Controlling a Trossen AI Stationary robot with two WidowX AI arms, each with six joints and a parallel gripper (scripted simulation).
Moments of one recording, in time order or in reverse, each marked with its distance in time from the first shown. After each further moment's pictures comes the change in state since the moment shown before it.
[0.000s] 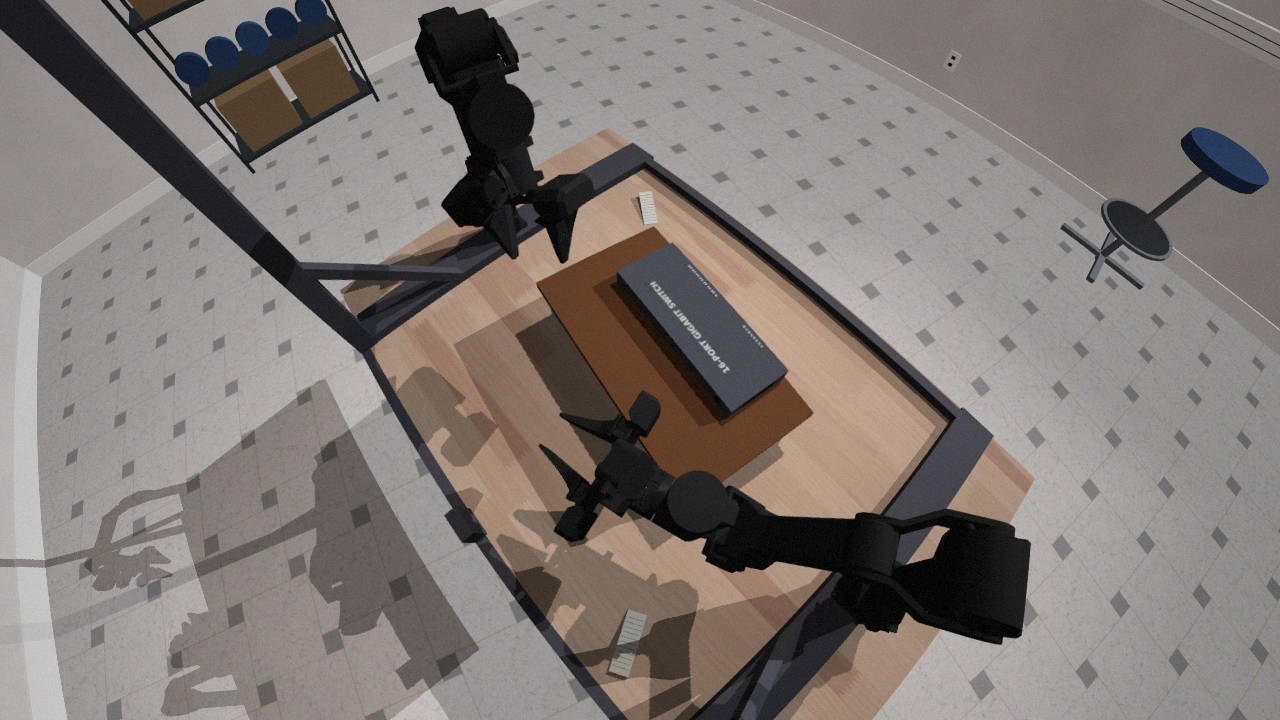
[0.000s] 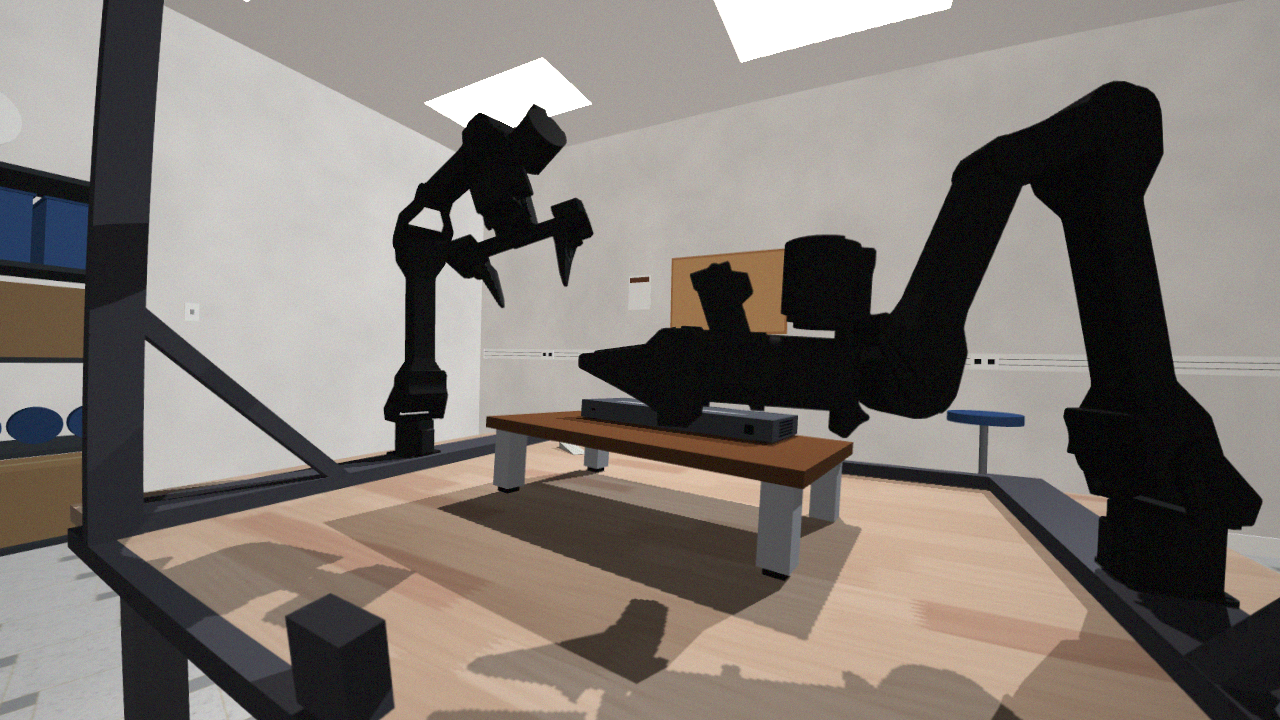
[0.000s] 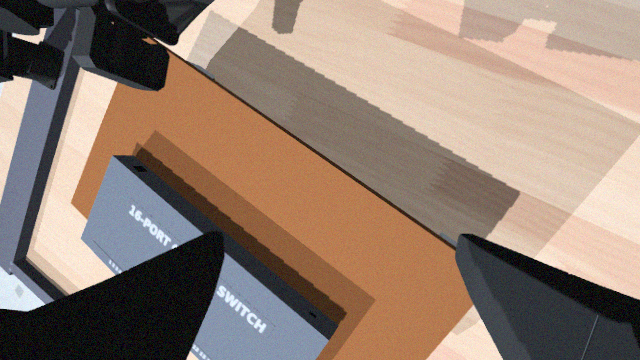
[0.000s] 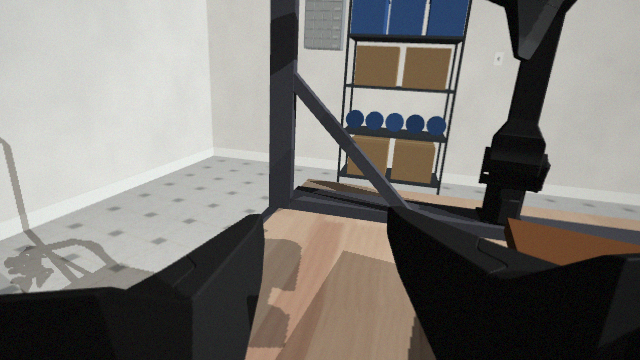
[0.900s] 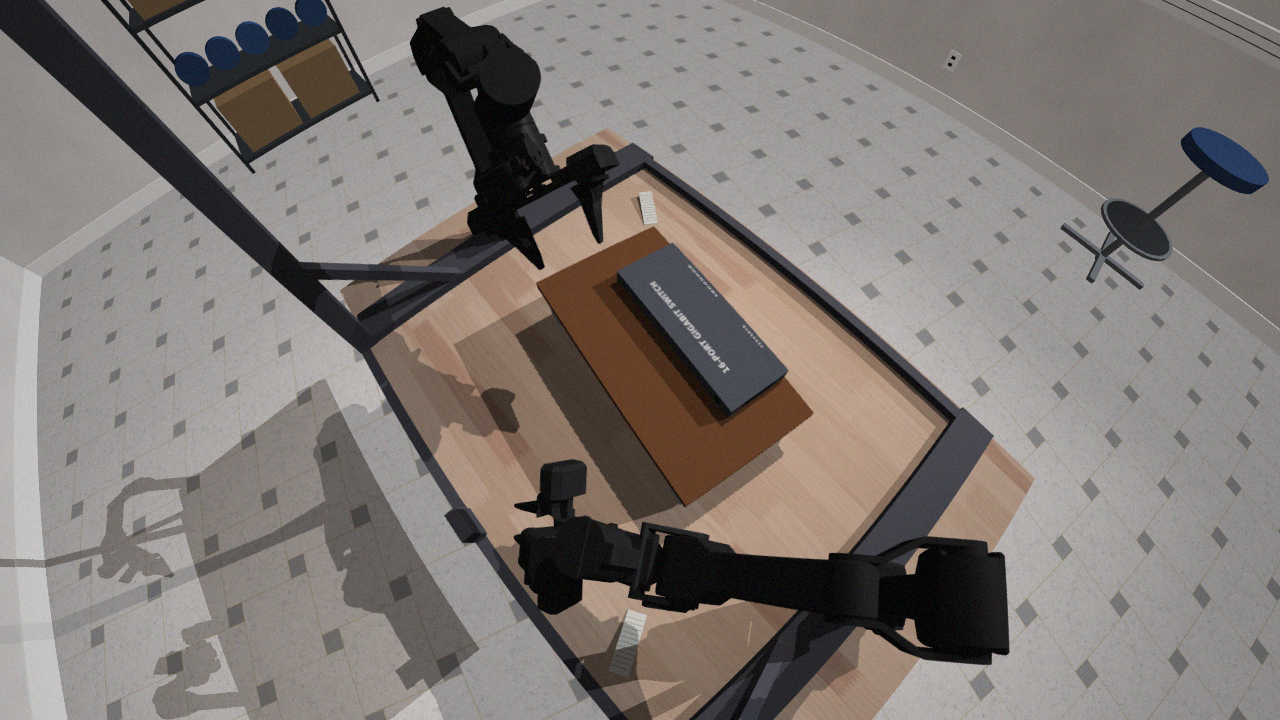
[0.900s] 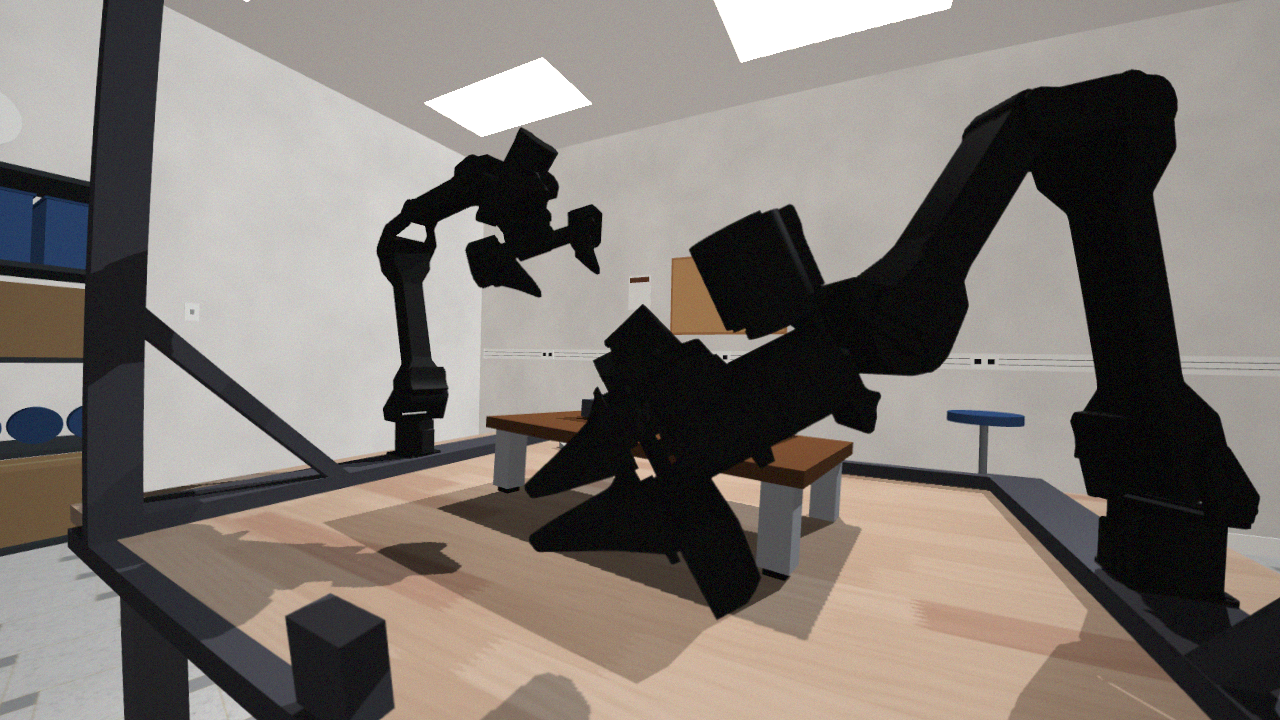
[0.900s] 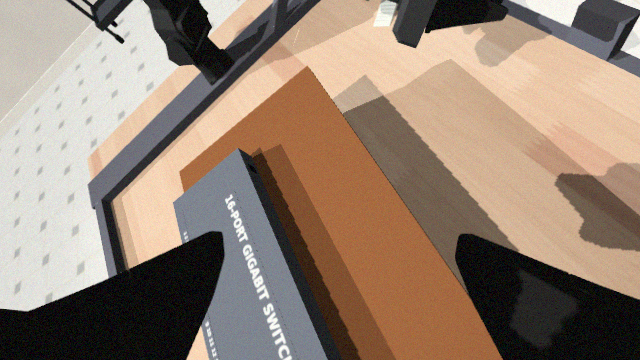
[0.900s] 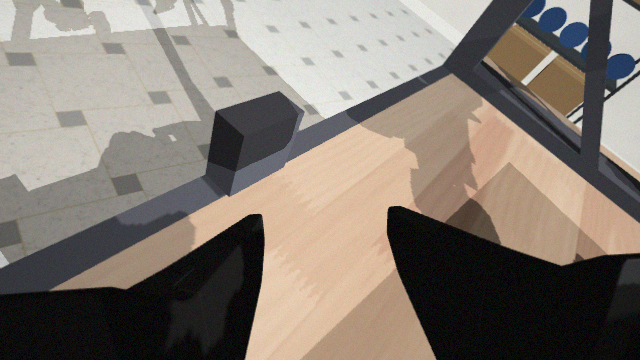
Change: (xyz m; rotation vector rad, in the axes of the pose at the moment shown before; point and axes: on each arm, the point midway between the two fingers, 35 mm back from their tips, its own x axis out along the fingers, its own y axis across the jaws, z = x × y) left arm -0.002 0.036 -0.012 -0.369 -0.231 0.323; right arm 0.001 0.115 -0.068 -0.424 0.435 0.384
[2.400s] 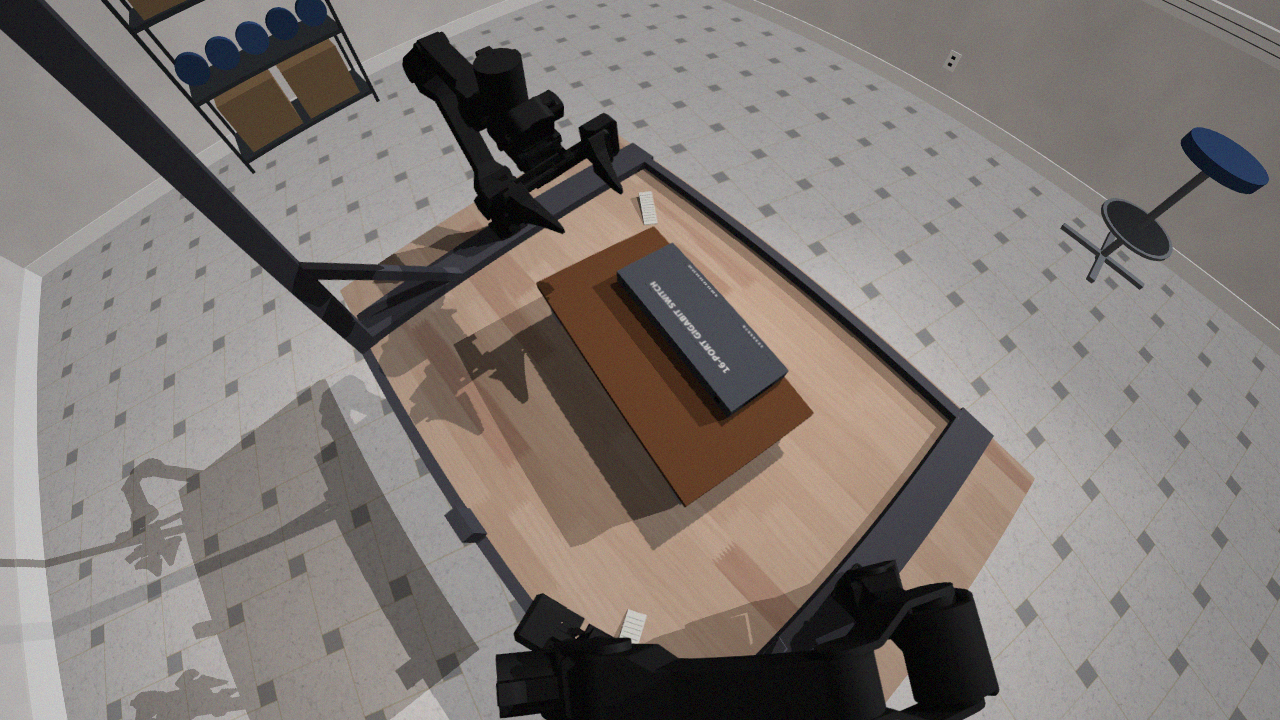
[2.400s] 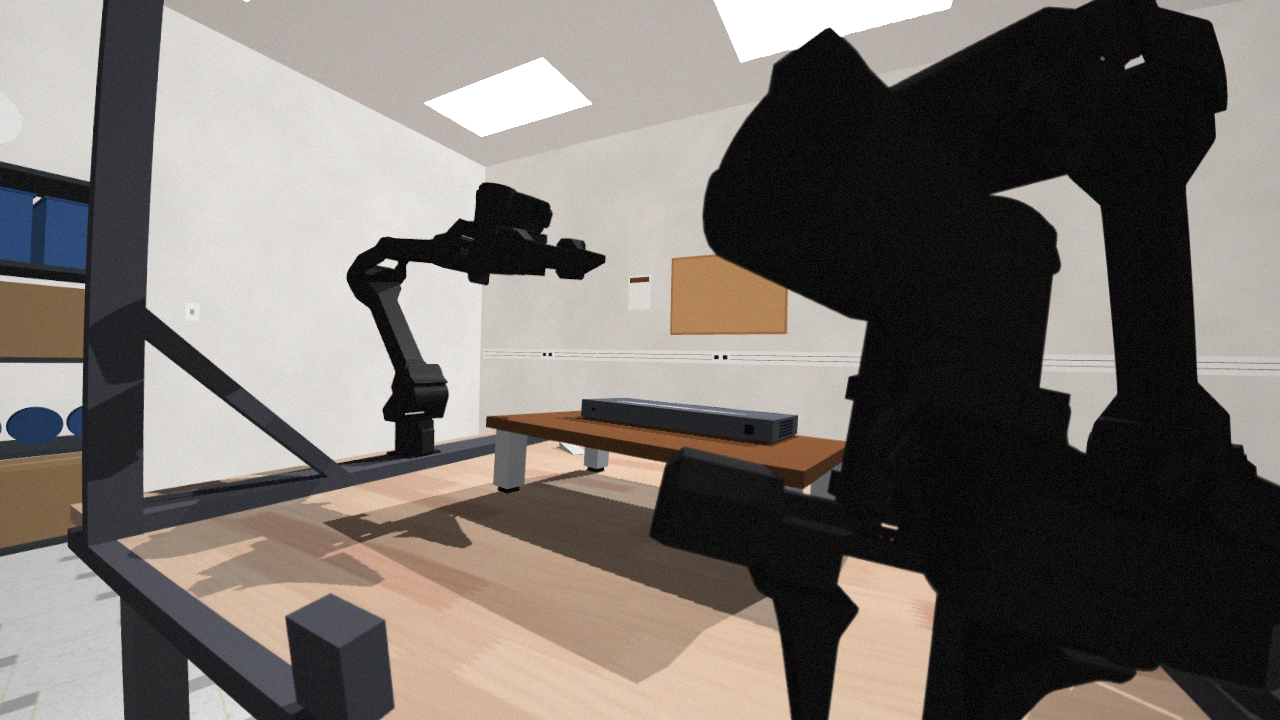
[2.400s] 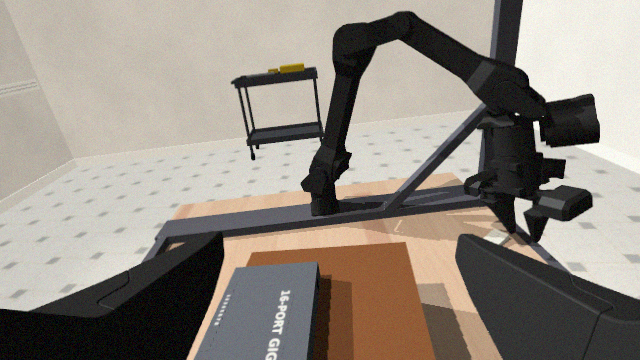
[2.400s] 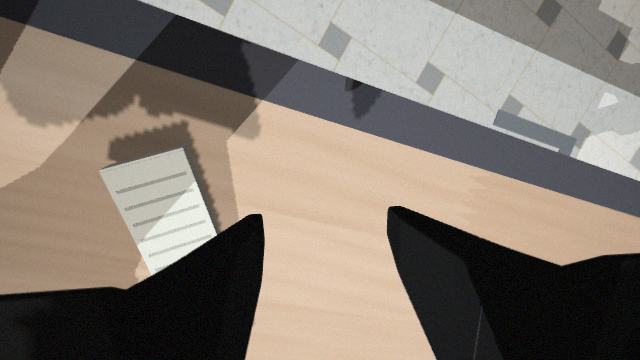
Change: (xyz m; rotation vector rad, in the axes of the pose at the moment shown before) left arm -0.031 0.032 -0.019 -0.538 -0.552 0.344; right arm -0.083 0.149 -0.019 -0.796 0.497 0.762
